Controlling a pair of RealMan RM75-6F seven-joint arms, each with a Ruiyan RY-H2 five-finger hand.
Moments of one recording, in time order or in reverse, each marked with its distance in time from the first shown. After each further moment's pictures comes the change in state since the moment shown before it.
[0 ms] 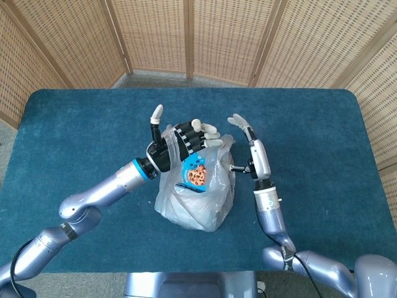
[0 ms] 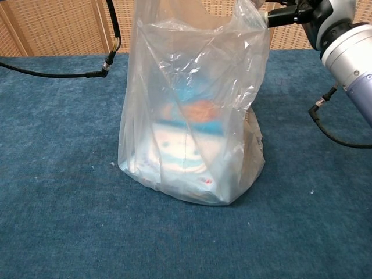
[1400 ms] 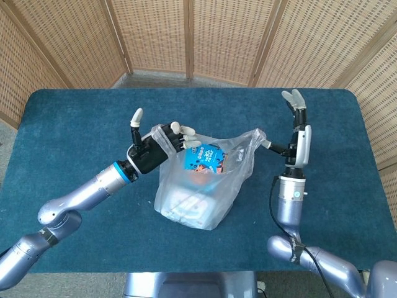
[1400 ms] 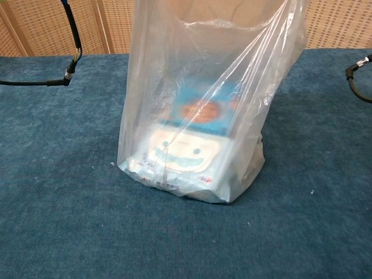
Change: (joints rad) left arm 0.113 0.099 0.015 -0.044 0.007 -0.014 -0.021; right arm -0.056 0.053 0.192 -0.085 0.106 0.134 0.043
